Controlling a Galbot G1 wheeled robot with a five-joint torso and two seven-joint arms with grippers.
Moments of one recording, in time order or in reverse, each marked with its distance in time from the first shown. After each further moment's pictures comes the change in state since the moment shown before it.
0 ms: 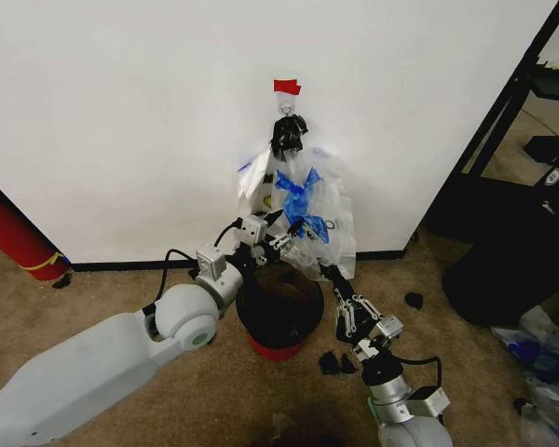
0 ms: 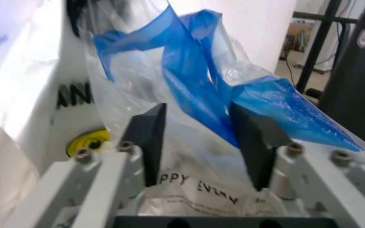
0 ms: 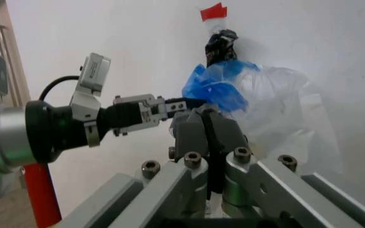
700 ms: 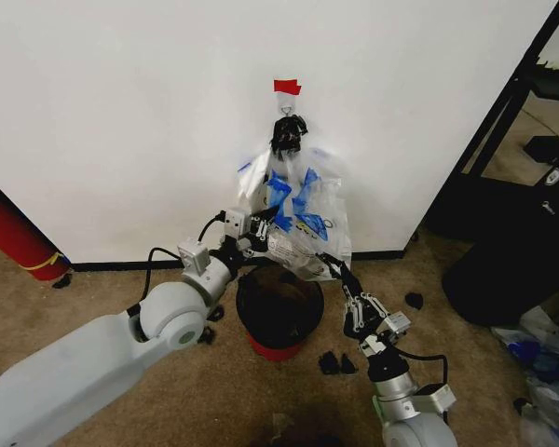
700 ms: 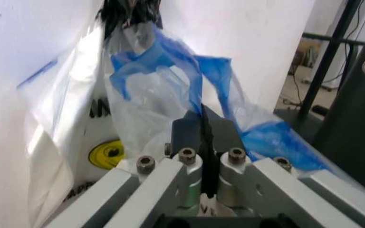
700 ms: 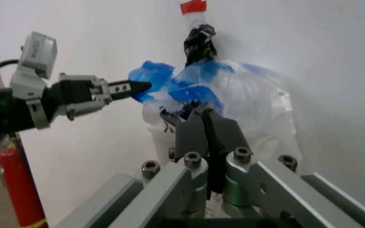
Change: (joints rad) left arm 0.095 0.029 -0.117 -0.081 -0.023 0.001 -0.022; right arm -0.011 -0.028 0.019 0.032 -0.002 -0.048 0.076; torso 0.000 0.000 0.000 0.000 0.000
